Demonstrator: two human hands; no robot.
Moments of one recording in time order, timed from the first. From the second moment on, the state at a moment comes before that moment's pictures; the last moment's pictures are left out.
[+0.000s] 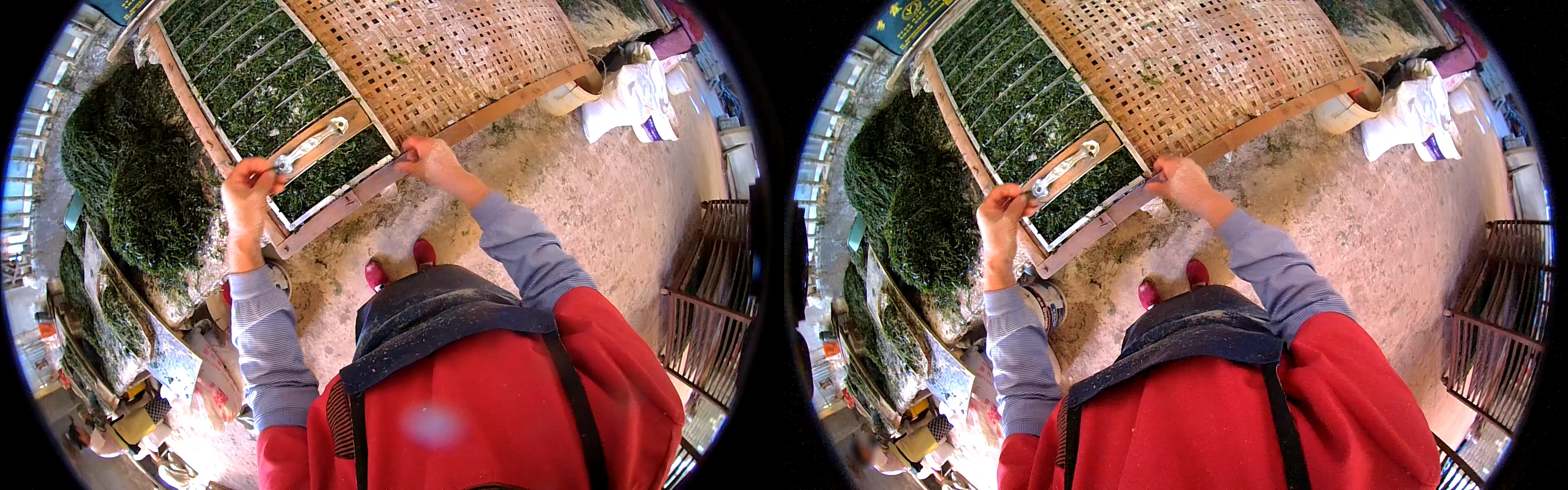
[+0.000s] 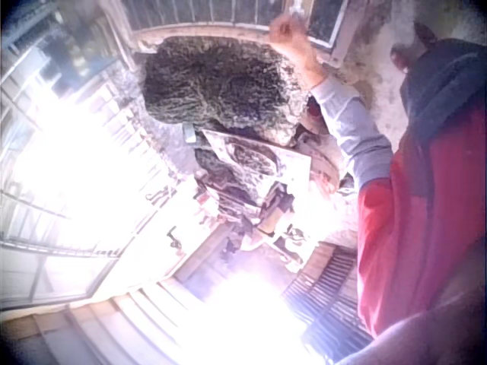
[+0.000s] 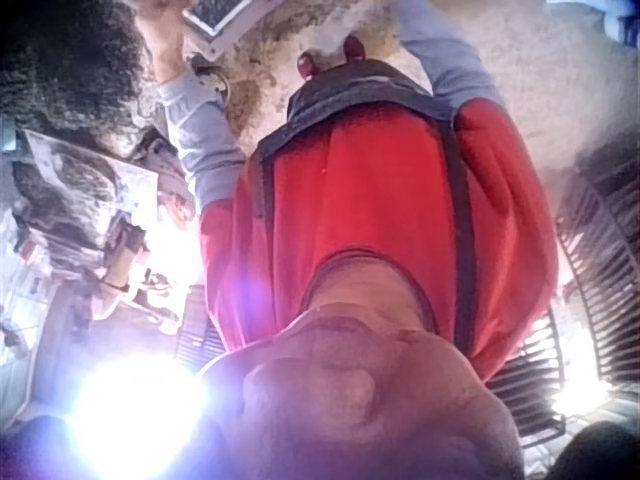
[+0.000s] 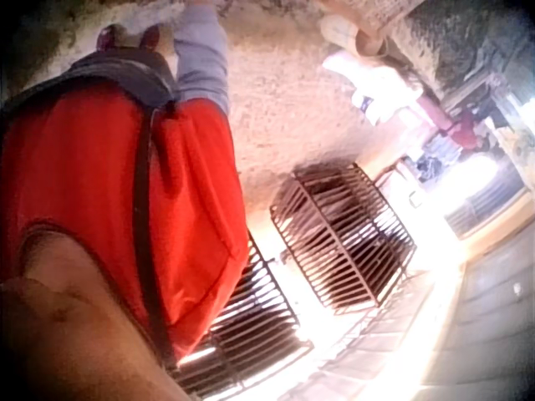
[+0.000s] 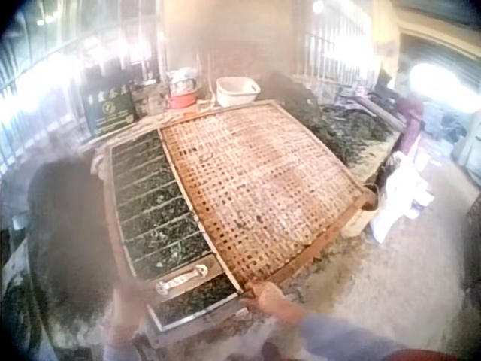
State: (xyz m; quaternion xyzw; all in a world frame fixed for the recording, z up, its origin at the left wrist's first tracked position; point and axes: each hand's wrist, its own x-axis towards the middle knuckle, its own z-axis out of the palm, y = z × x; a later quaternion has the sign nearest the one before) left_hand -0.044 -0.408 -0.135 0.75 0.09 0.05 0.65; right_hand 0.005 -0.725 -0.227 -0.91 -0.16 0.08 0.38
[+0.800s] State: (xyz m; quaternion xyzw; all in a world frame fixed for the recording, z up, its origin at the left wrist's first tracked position) left_hand -0.056 -0.466 -0.192 0.81 0.10 0.12 0.56; right_hand -0.007 -0.648 -0.205 -0.84 -0.42 -0.19 0.27
